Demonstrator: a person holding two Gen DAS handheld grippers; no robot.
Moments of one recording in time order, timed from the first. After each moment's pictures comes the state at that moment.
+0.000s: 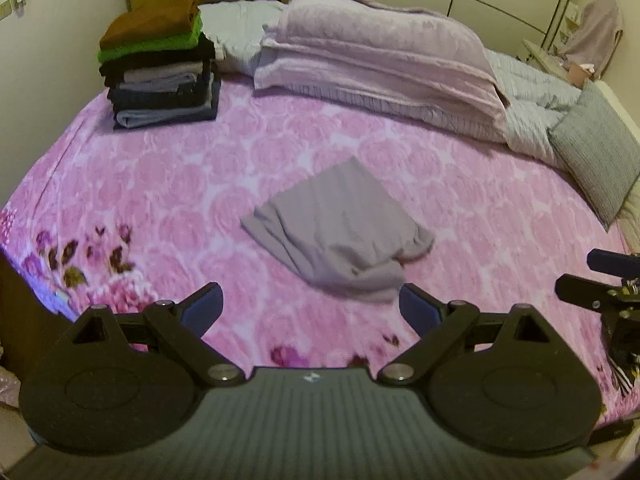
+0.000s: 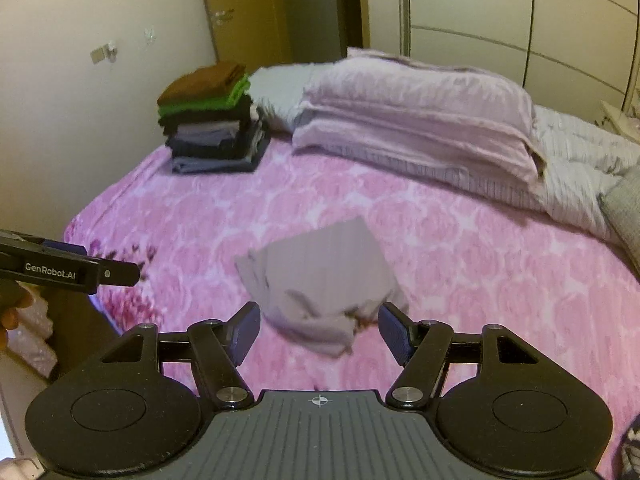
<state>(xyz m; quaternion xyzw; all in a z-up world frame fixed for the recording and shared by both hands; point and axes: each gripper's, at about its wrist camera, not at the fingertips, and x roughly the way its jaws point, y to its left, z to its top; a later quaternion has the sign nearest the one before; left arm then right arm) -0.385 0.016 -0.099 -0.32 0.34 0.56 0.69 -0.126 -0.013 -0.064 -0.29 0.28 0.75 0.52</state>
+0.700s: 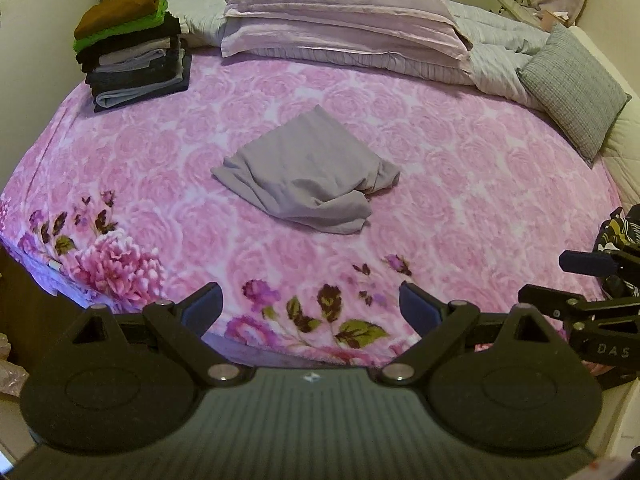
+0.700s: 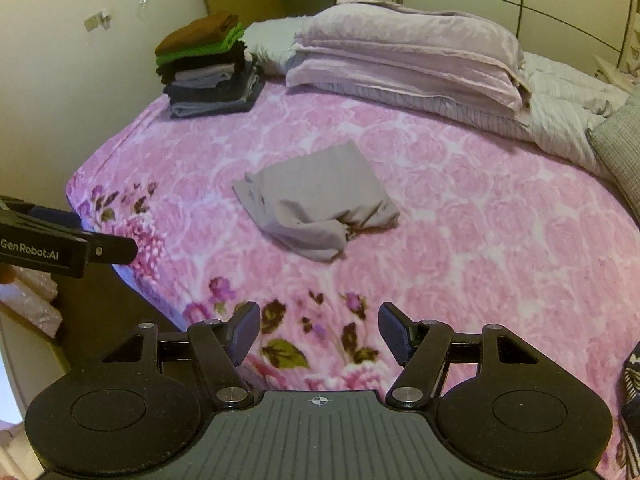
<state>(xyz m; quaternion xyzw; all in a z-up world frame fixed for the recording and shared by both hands) -0.345 -0.059 -0.119 -0.31 0.39 0.52 0.69 -0.088 -0.098 -0.095 -0.33 0.32 0.73 0.50</state>
